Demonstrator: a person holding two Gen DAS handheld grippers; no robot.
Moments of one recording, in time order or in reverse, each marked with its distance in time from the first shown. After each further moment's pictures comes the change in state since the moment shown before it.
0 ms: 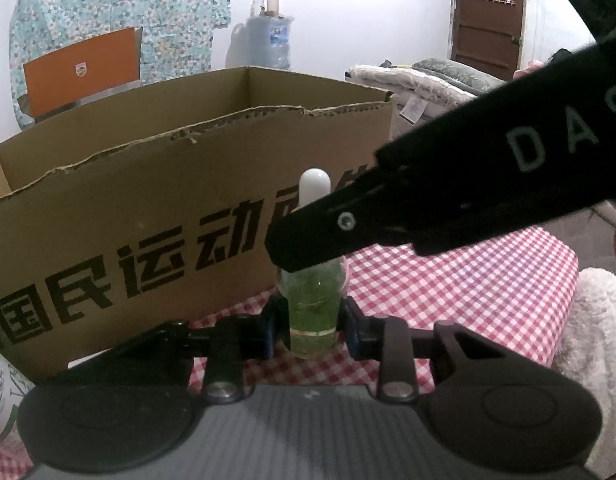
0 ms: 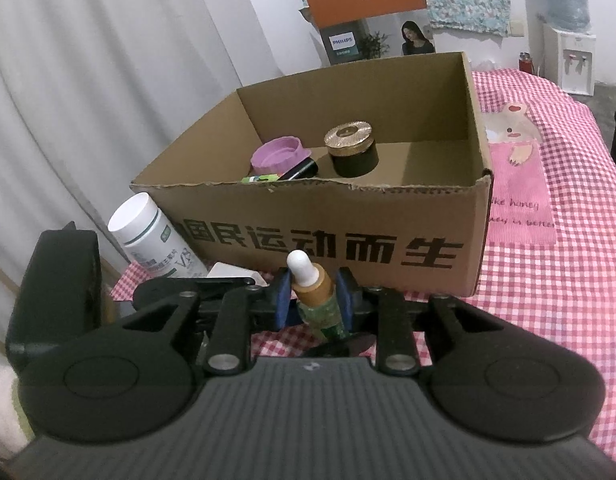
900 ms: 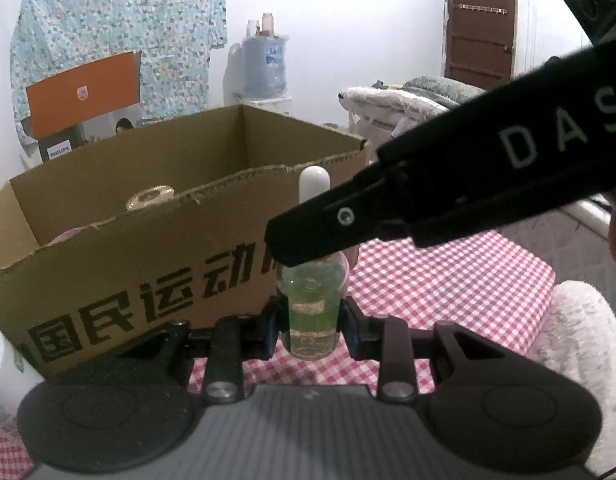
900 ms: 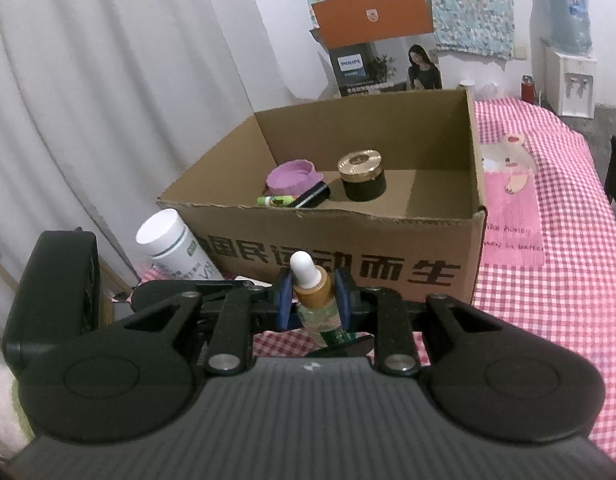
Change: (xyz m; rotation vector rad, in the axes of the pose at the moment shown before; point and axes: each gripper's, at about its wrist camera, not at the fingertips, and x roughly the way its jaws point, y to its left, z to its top) left arm -0.038 -0.018 0.009 0.020 -0.056 0.007; right arm -0.034 0.022 0.006 -0.032 -0.057 -0.006
